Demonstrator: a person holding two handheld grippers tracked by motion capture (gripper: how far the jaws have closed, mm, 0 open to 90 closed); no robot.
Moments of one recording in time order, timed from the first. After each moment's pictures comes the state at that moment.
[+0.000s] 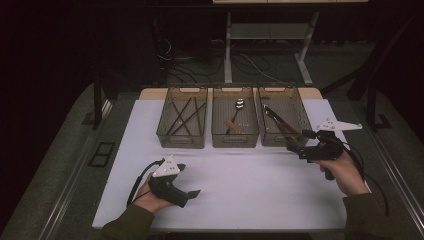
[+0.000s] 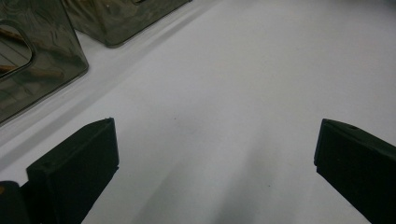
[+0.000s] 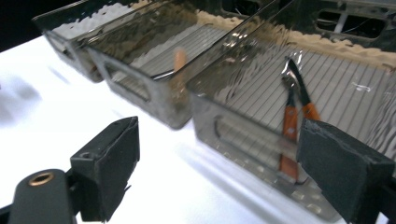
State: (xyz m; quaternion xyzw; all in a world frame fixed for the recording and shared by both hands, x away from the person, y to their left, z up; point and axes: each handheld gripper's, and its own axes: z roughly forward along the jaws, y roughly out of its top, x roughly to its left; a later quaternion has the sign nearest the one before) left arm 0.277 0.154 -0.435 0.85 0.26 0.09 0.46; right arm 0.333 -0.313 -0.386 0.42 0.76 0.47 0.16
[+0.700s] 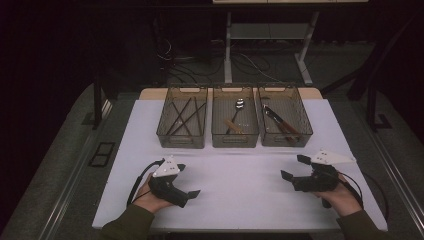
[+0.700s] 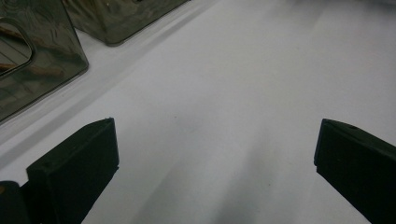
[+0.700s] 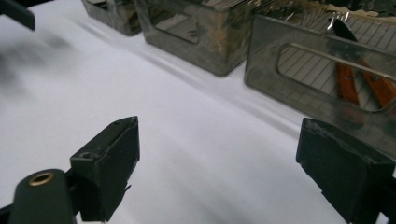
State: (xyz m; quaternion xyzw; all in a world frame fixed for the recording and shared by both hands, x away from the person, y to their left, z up) left arm 0.276 0.155 -0.435 0.85 0.25 0.09 0.45; right arm 0.271 -0.295 -0.425 0.39 0.78 0.46 0.17
